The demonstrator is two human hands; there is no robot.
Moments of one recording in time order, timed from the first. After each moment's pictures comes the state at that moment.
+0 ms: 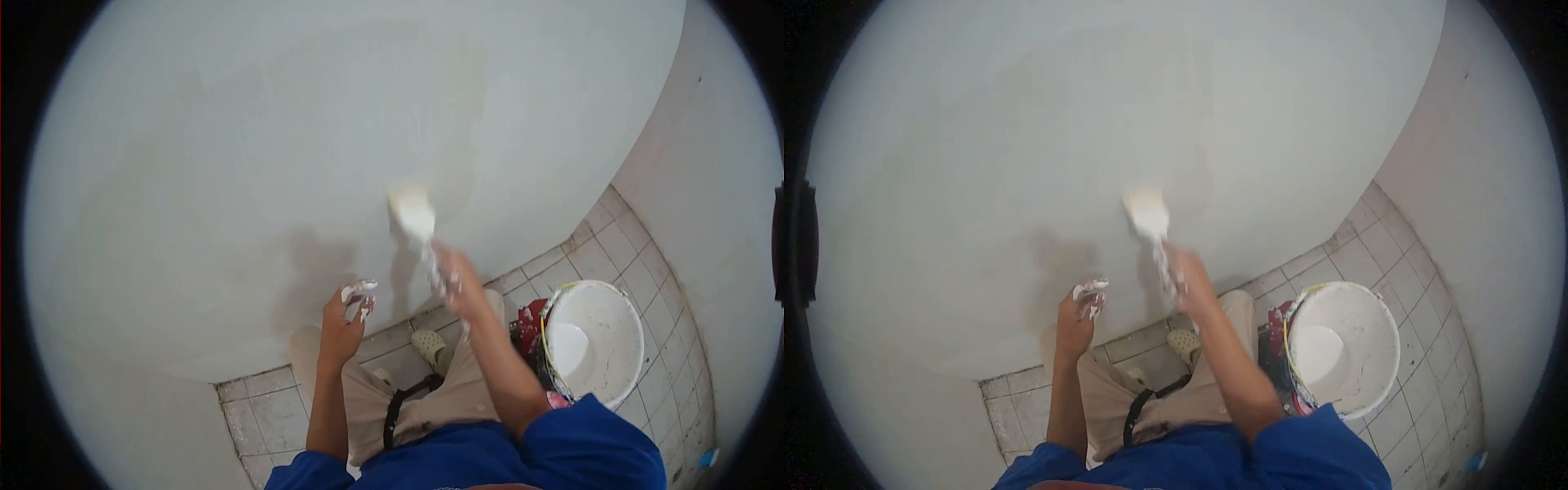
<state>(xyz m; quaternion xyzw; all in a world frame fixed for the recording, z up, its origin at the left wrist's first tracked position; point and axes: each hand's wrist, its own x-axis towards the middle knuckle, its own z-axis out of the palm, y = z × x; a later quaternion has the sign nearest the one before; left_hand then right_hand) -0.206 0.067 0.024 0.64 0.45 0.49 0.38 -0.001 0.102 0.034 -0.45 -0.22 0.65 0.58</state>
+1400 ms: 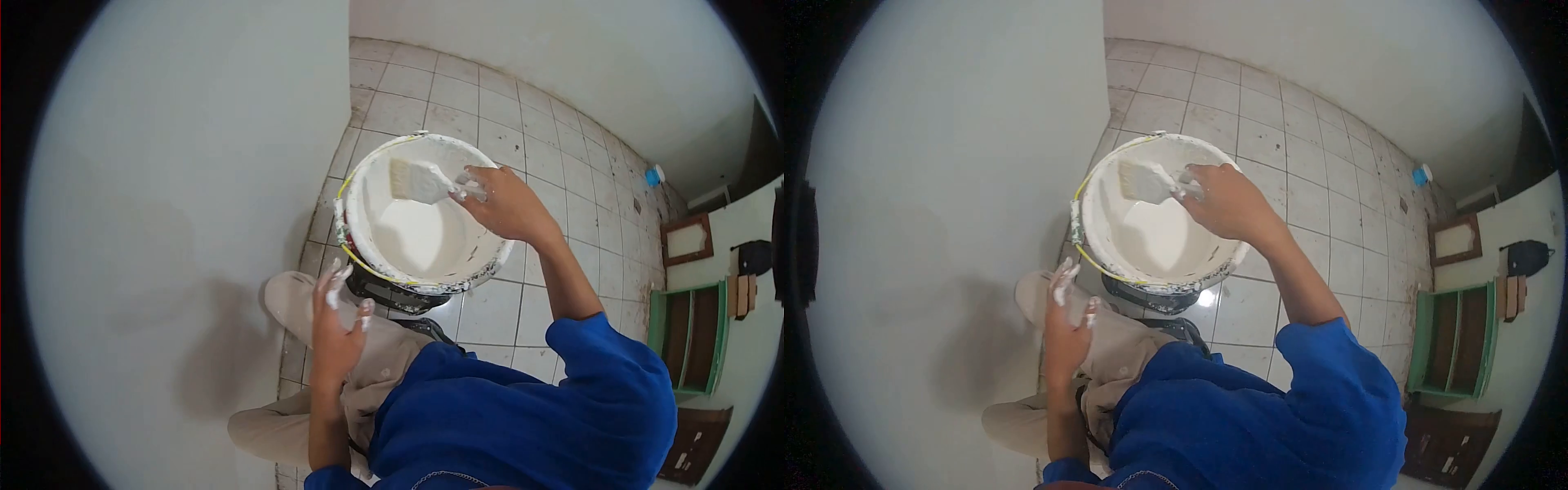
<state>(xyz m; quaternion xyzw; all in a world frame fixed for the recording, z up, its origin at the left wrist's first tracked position) -0.052 0.024 0.024 0.82 0.18 0.23 0.49 0.187 -0.125 0.123 -0.90 -0.39 0.04 0.19</state>
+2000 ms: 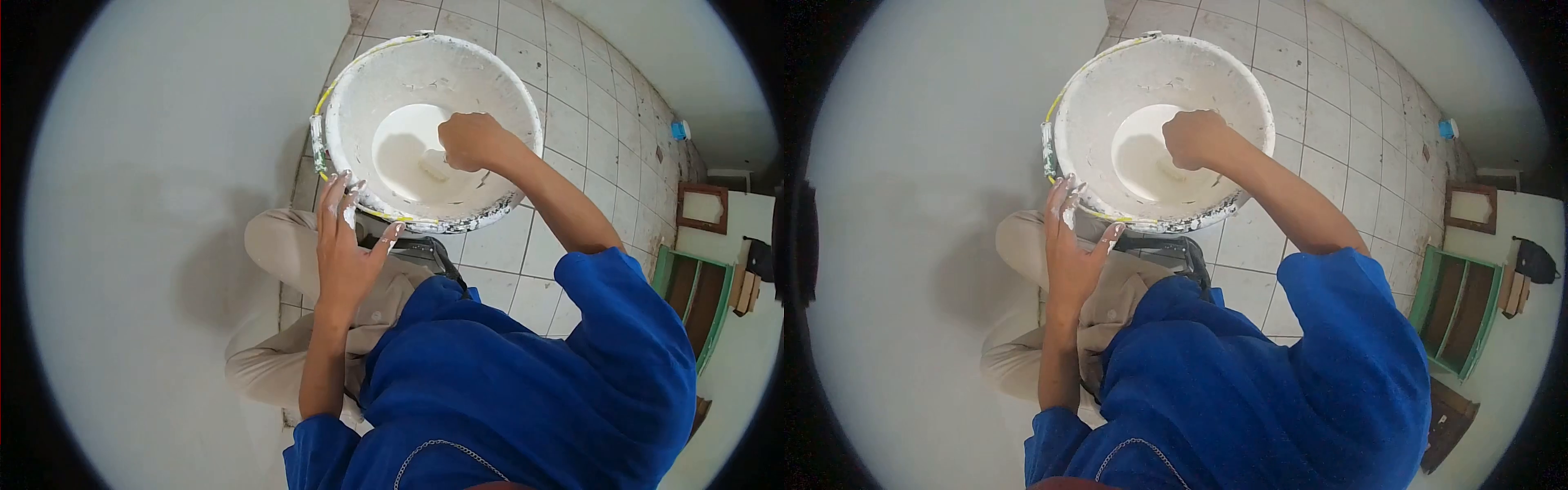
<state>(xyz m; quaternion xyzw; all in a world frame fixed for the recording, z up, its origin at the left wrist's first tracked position) -0.005 0.001 -0.002 0.89 0.16 0.19 0.39 0.223 -0.097 0.026 -0.84 -0.45 0.26 -0.14</state>
